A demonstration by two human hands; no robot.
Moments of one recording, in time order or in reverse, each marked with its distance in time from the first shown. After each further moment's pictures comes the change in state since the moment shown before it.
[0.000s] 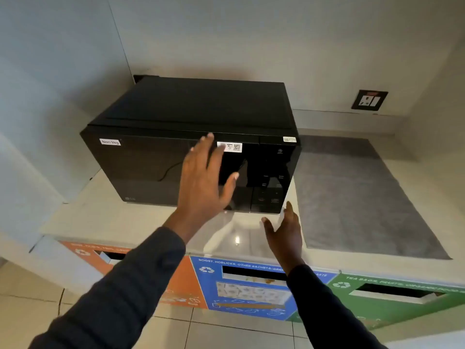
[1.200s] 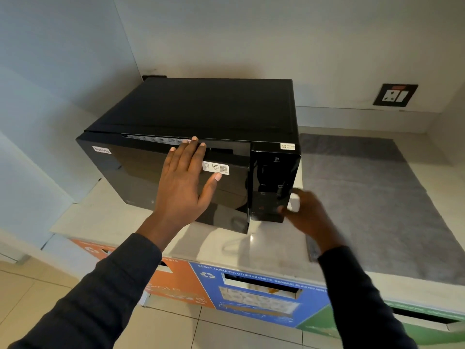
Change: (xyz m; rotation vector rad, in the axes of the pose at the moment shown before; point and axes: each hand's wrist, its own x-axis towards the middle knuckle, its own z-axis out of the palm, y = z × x) left_hand 0.013 -0.014 -0.002 0.142 -0.084 -0.113; right_hand 0.106 0.000 -0.059 -0.068 -0.338 -0.149
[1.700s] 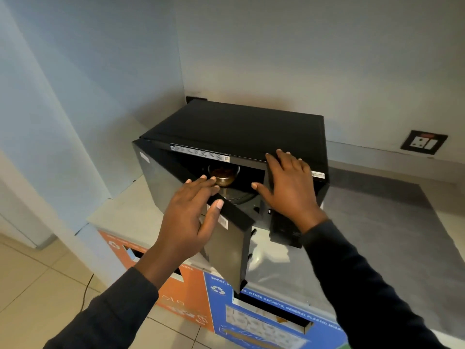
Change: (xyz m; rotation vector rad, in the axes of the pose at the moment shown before) left_hand -0.065 -0.014 -0.055 -0.255 0.127 -0.071; right_hand 0.017 -0.162 -0.018 -0.534 0.149 -0.501
